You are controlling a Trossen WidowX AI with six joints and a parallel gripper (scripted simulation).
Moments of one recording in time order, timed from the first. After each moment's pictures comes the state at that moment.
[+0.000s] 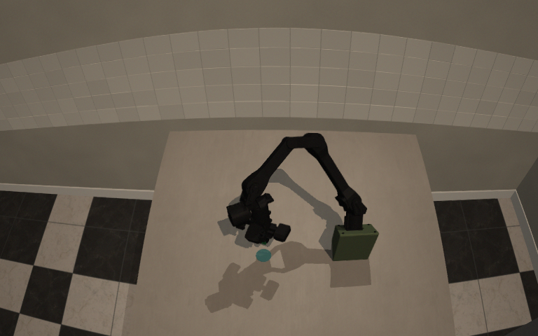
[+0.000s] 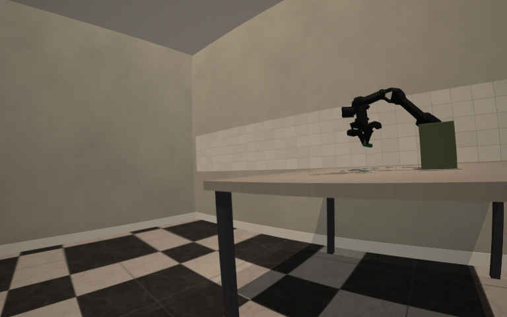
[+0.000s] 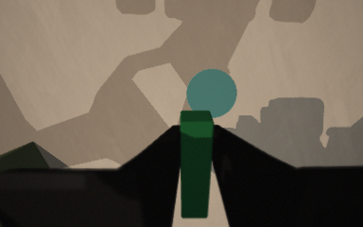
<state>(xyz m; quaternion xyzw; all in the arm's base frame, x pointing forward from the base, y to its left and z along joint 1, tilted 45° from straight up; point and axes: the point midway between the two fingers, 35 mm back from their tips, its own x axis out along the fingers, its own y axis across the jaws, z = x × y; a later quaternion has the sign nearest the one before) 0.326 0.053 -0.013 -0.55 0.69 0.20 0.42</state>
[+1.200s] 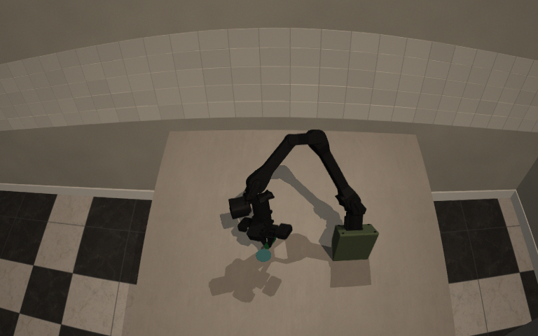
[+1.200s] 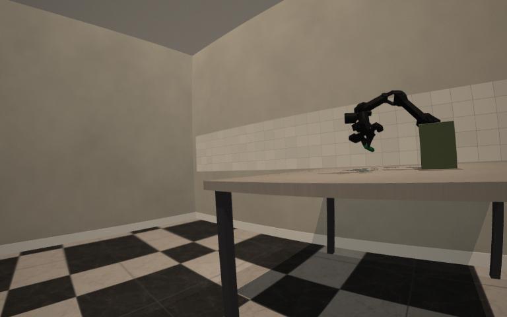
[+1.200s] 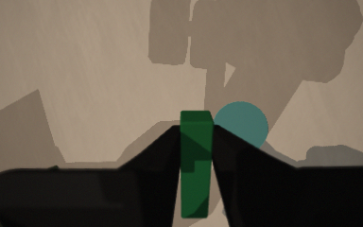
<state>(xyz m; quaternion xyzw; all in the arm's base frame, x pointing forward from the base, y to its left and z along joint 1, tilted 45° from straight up) 0.317 0.045 -0.028 -0.47 0.68 0.29 0.47</state>
